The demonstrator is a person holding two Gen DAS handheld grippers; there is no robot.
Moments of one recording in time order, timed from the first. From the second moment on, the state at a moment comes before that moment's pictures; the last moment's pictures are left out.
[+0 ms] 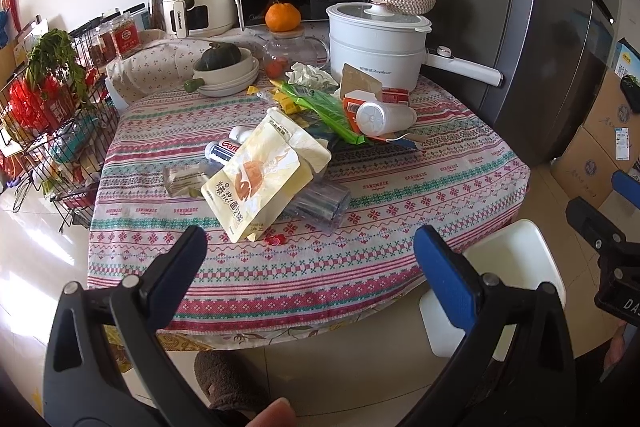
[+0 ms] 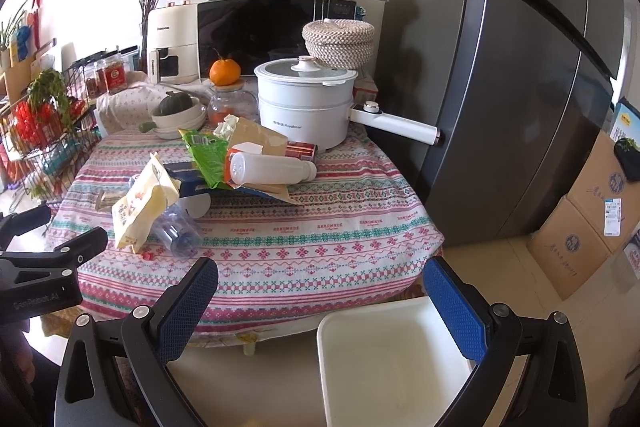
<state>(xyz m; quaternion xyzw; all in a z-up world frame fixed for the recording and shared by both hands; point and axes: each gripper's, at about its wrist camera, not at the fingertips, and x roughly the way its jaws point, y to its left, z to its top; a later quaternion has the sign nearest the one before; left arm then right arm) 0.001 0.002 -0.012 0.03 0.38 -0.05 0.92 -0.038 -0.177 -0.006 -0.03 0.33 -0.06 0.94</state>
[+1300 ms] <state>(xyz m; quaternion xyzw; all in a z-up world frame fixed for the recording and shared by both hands) 0.134 0.029 -0.131 0.19 0.52 -0.07 0.83 0.099 -0.163 -0.072 0.00 0.49 0.02 0.87</state>
